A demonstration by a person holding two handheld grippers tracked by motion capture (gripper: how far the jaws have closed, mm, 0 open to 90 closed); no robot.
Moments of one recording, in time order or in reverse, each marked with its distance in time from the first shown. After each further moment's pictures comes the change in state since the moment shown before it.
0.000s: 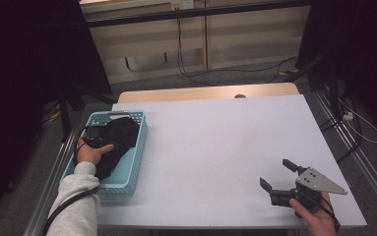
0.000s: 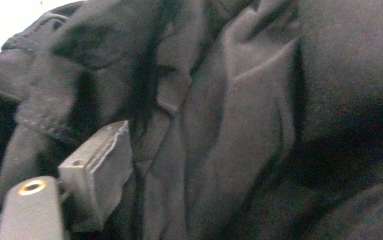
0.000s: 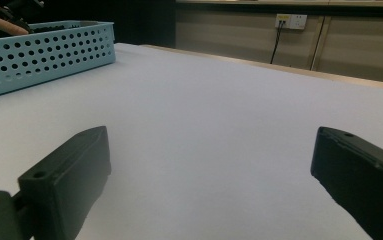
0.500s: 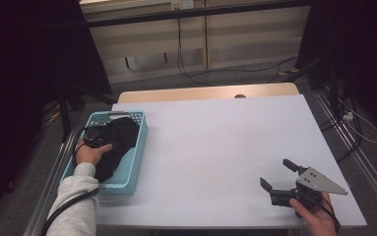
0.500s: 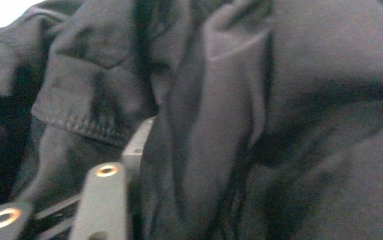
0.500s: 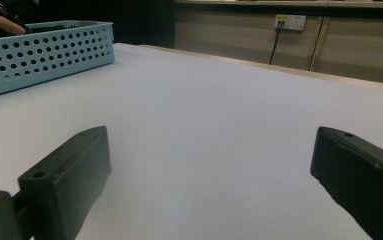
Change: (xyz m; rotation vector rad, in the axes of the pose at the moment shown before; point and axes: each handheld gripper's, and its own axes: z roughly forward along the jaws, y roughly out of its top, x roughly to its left) left arm -0.006 0.001 -0.009 0.022 -0.048 -0.036; right arm 0.000 0.000 -0.001 0.000 -0.002 -0.005
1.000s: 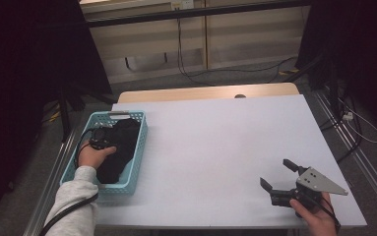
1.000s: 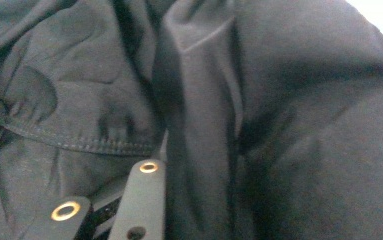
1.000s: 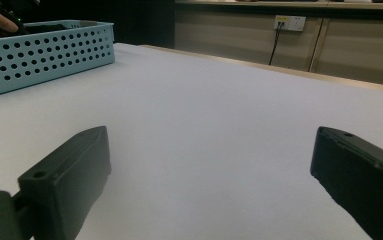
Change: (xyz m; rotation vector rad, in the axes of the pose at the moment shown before) left arm -0.023 0.000 -0.009 0.047 -0.137 0.024; right arm 0.000 0.000 -0.001 -0.001 0.001 -0.005
